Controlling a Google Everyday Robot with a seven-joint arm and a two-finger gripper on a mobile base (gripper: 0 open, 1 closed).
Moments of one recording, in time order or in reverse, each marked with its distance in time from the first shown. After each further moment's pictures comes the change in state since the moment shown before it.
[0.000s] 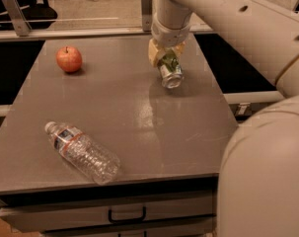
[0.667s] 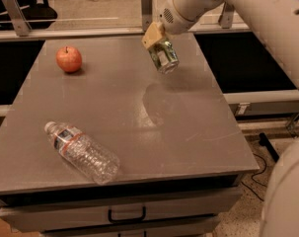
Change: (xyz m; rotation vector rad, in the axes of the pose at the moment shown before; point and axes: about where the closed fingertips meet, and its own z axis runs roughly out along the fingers) arm -0.036 0.012 -0.042 -0.243 -0.327 -0.209
